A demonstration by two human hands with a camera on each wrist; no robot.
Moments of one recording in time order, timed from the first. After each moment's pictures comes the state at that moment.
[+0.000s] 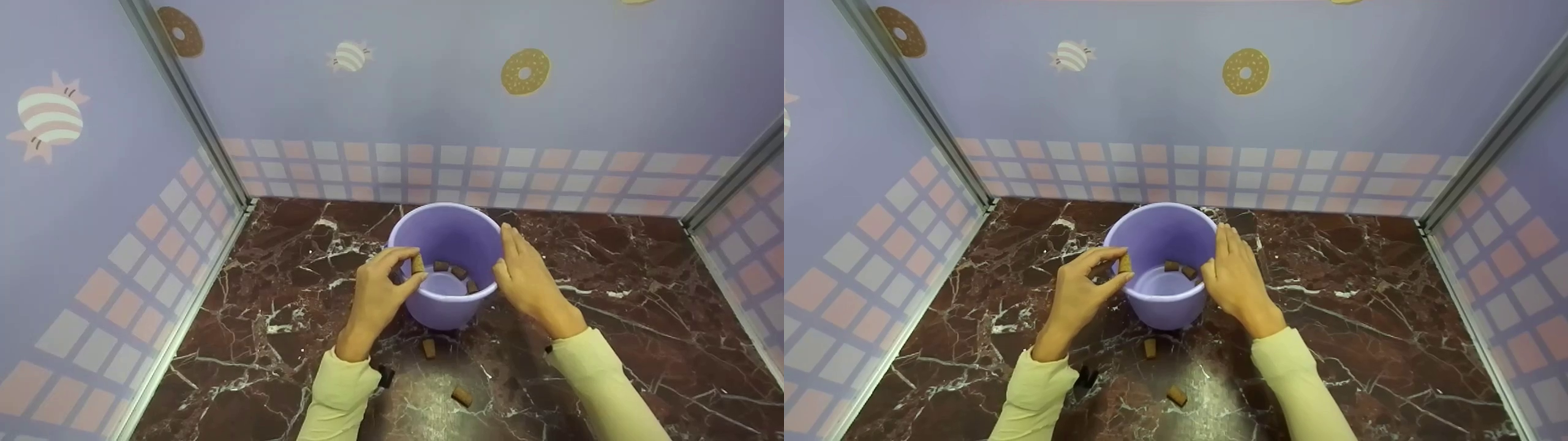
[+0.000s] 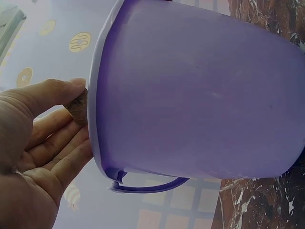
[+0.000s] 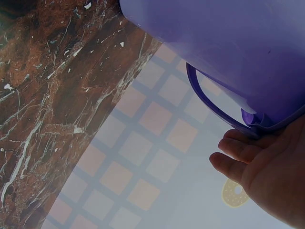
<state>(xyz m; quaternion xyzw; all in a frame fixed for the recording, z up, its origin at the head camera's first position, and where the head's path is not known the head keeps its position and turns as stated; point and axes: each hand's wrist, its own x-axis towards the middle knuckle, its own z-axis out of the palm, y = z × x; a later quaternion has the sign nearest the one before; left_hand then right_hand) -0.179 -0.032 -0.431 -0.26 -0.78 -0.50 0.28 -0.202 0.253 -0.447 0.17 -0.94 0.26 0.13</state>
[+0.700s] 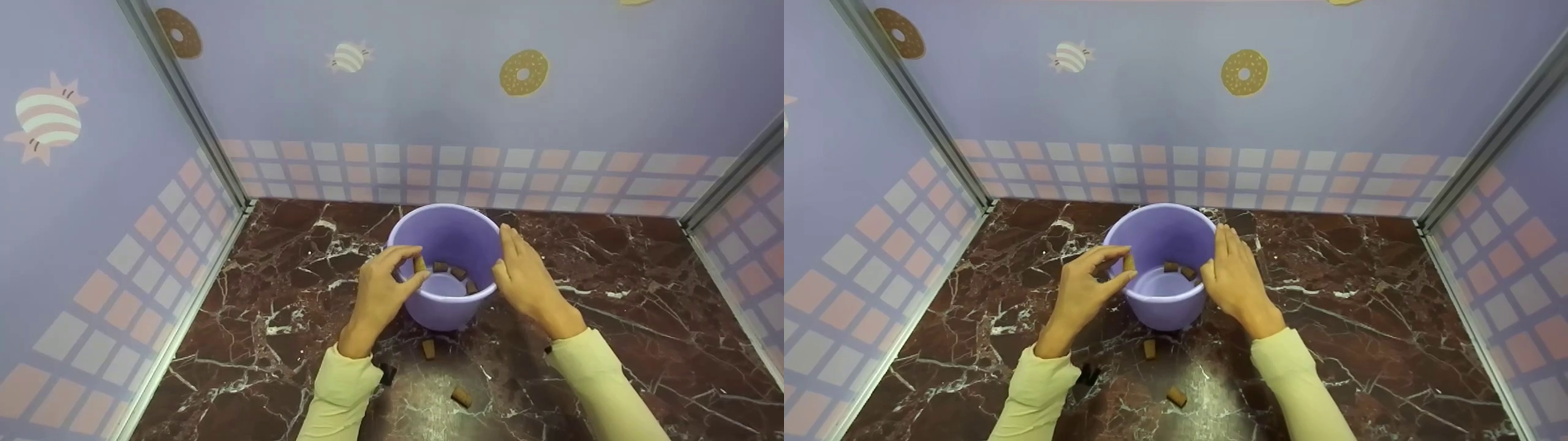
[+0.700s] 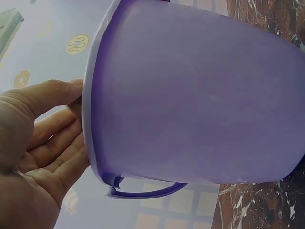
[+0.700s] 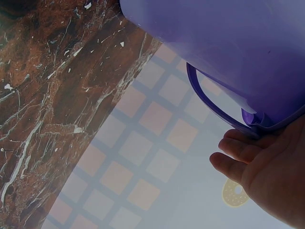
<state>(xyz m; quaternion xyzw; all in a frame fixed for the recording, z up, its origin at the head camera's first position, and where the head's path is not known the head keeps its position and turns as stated) -0.184 -0.029 -0.430 -0.25 -0.80 -0.48 0.26 -0.203 0.254 -0.449 0.17 -0.94 0.26 0.13</state>
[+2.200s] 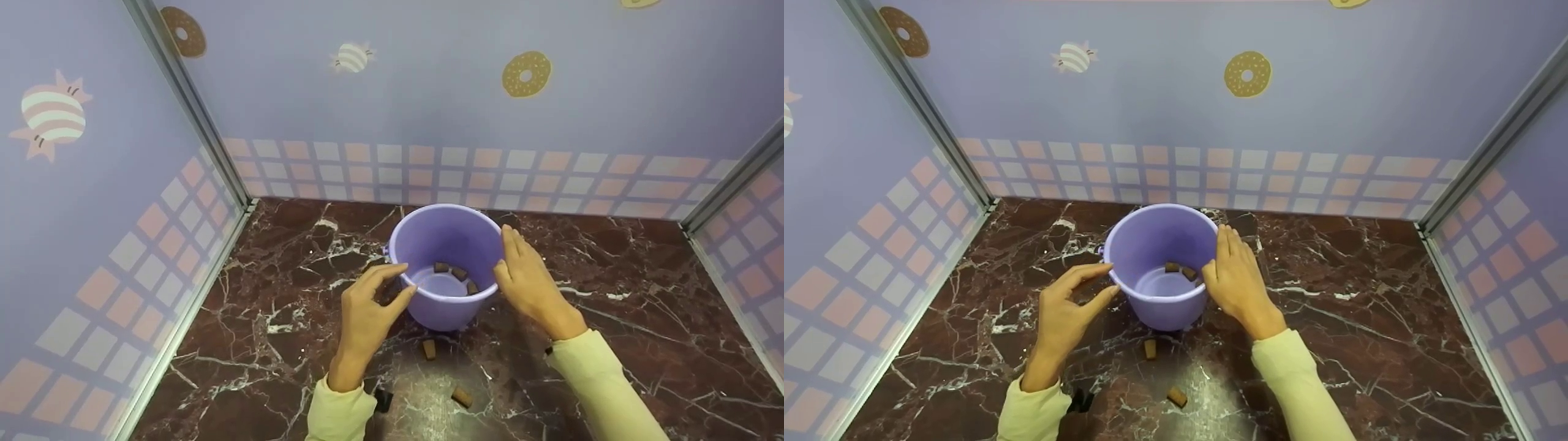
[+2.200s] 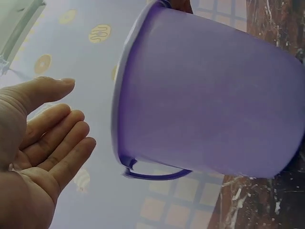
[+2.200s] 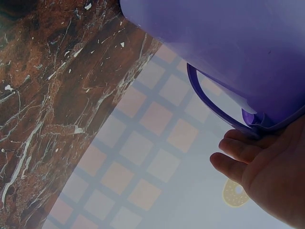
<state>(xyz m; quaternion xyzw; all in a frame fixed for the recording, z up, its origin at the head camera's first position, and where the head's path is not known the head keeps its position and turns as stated) -0.146 -0.044 -0.438 -0.22 -0.75 -0.54 0.31 -0.203 0.254 -0.447 0.17 -0.94 0.26 0.12</state>
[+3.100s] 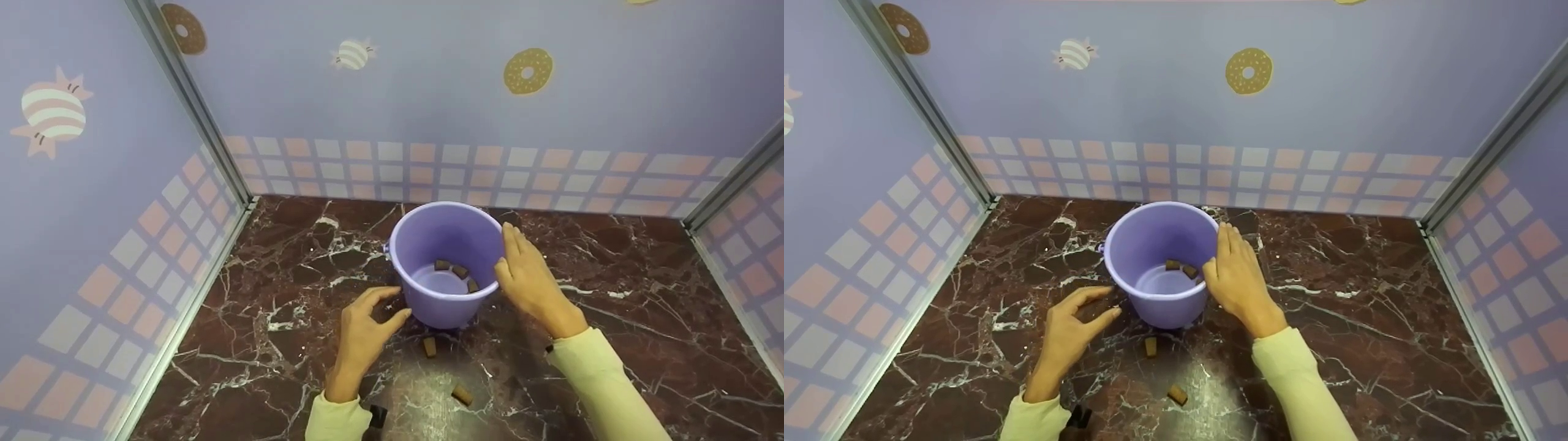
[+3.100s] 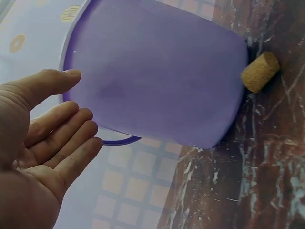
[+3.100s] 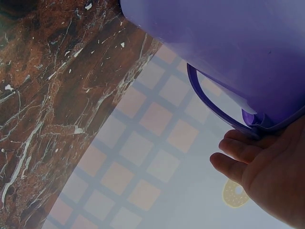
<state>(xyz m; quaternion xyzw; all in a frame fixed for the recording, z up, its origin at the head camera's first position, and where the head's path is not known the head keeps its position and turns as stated) -0.136 -0.056 -0.484 -0.16 -0.80 -0.52 0.24 -0.203 0.255 -0.448 0.17 -0.94 0.26 0.11</state>
